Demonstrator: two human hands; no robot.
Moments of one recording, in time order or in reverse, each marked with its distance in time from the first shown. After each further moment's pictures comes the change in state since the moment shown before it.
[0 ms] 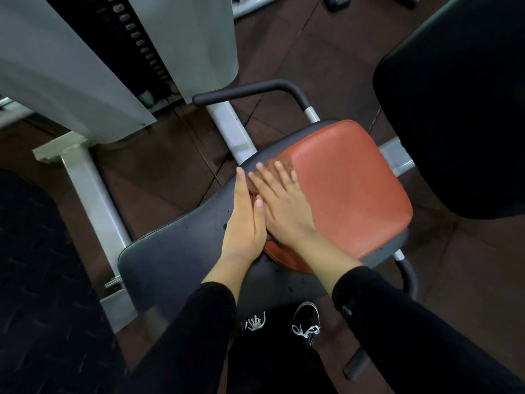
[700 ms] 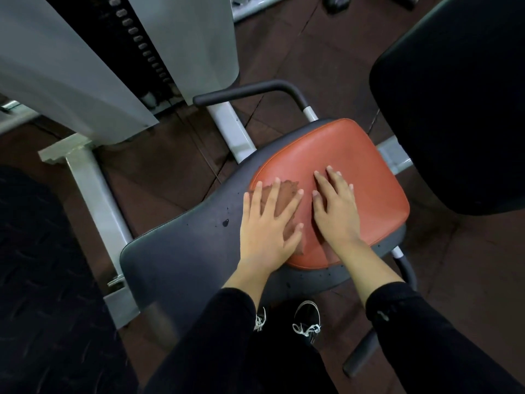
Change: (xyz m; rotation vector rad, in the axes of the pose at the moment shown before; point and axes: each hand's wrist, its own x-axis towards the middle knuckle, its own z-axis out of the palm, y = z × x) left_hand -0.013 0.004 0.031 0.794 -0.074 0.295; right_hand -0.047 0.065 -0.012 0.155 0.261 0.381
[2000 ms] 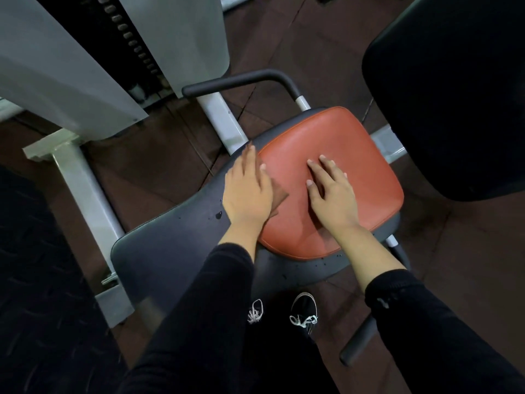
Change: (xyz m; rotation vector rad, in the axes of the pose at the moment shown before) left_hand 0.049 -0.013 -0.007 -0.336 0.098 -0.410; right_hand 0.004 0.005 -0.005 0.066 -0.036 0.025
